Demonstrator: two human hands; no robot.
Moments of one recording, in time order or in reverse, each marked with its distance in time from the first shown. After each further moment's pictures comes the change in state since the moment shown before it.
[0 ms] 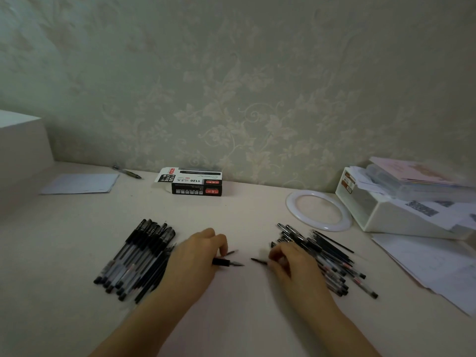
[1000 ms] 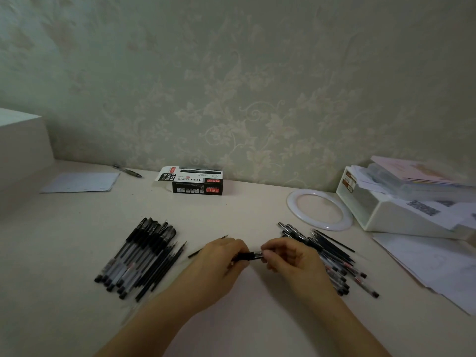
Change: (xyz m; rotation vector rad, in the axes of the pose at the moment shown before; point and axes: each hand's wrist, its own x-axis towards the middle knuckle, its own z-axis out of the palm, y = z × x) left_hand 0.000 0.014 0.011 -0.315 0.012 0.227; right_hand 0.004 -0.014 -0.010 0.718 -0.072 0.134
